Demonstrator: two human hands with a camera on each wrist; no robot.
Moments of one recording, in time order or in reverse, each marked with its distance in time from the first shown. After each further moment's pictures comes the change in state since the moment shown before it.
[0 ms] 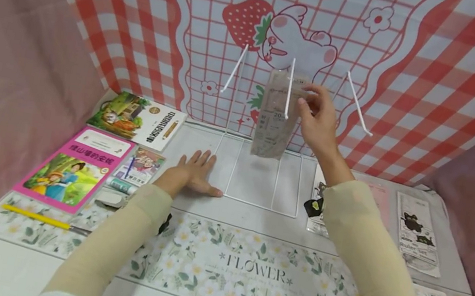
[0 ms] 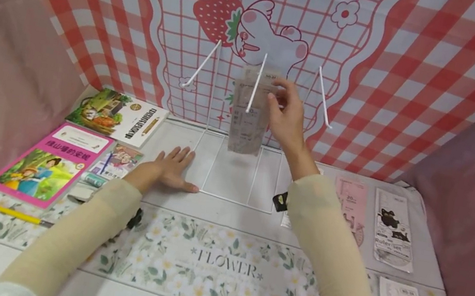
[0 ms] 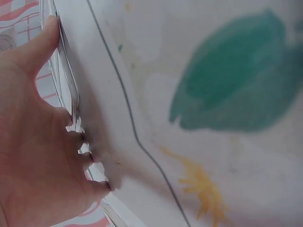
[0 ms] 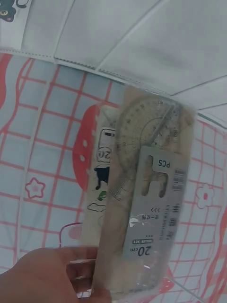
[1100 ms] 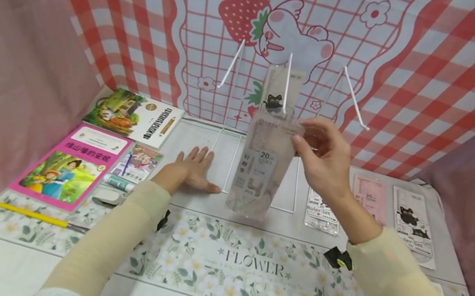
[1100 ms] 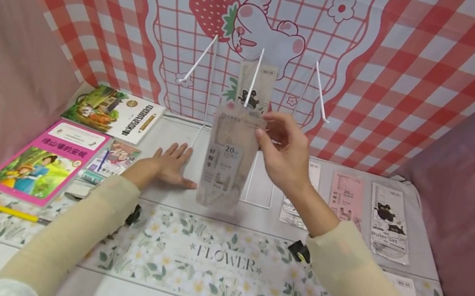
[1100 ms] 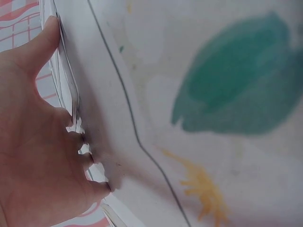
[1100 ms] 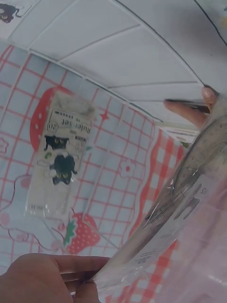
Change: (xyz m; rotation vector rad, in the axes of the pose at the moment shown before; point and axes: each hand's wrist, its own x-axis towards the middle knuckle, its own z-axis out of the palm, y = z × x) left_hand 0.000 -0.001 0.000 -0.010 0.001 0.023; right_hand -0.089 -0.055 -0.022 0.100 -0.069 -0.175
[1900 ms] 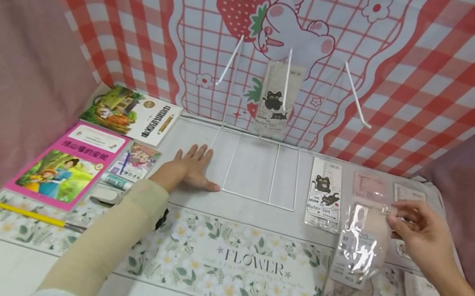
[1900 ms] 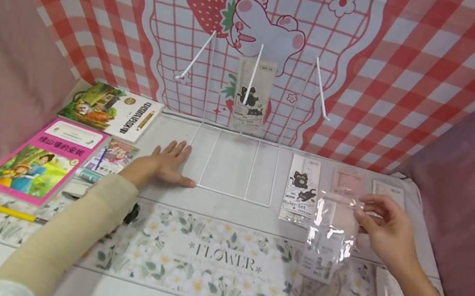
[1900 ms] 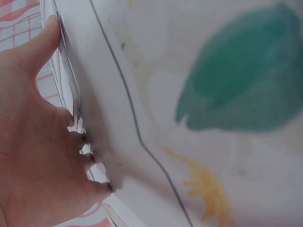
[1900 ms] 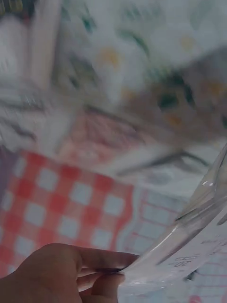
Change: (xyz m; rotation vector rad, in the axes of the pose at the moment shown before) left_hand 0.002 -0.002 -0.002 0.009 -0.003 0.003; right_hand -0.122 0.037 -0.182 -0.390 -0.080 0.452
